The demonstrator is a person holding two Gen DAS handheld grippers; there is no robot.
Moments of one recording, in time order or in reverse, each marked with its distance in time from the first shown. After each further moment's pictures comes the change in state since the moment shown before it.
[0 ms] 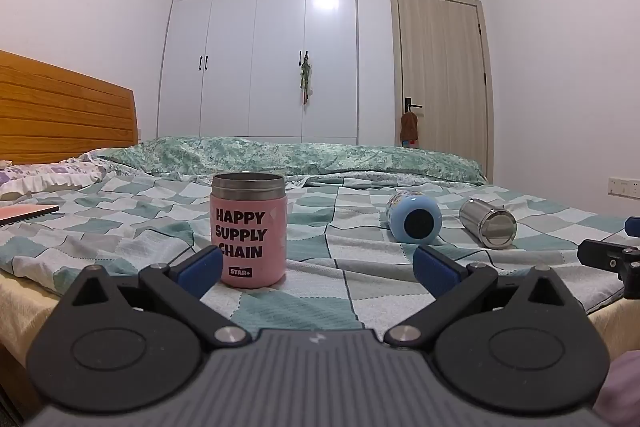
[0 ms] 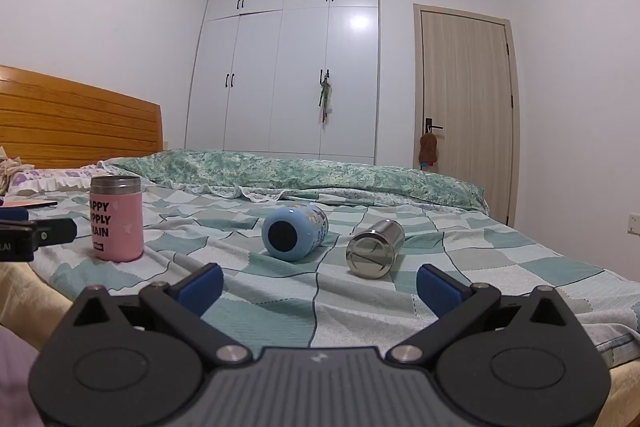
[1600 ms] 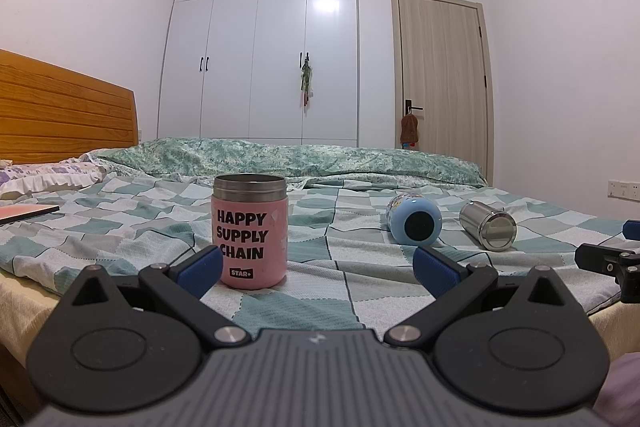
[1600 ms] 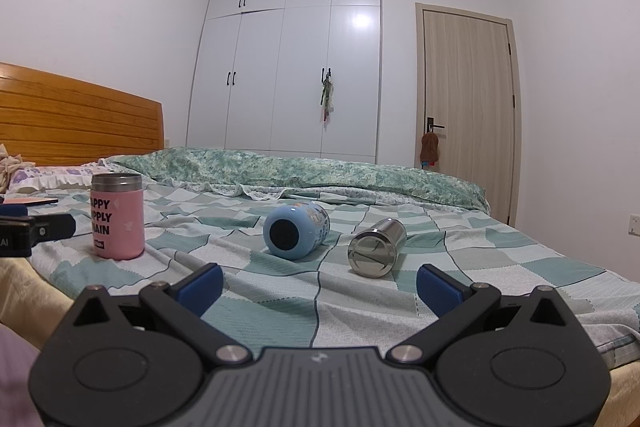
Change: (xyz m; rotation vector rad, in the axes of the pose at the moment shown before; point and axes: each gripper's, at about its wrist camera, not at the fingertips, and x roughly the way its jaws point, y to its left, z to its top) left arm 0.000 0.000 0.000 -0.004 -0.006 0.000; right arm 0.000 0.001 0.000 -0.003 0.000 0.000
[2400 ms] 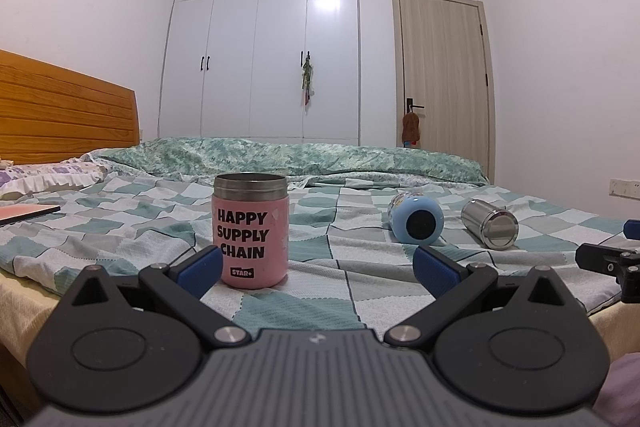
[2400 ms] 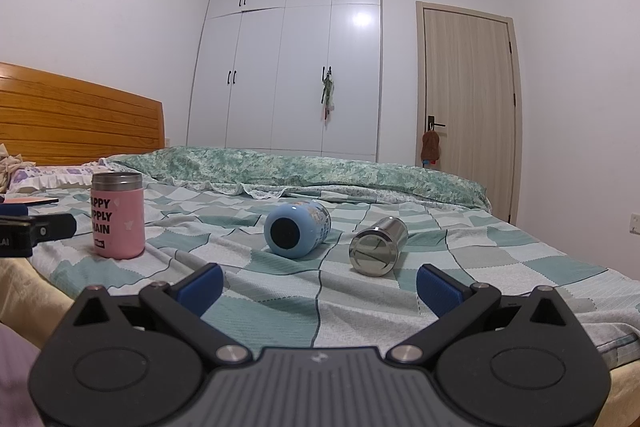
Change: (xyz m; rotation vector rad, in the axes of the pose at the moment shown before) left arm 0.001 0.000 0.000 0.002 0.006 0.007; right arm 0.001 0.001 0.001 0.000 0.002 0.001
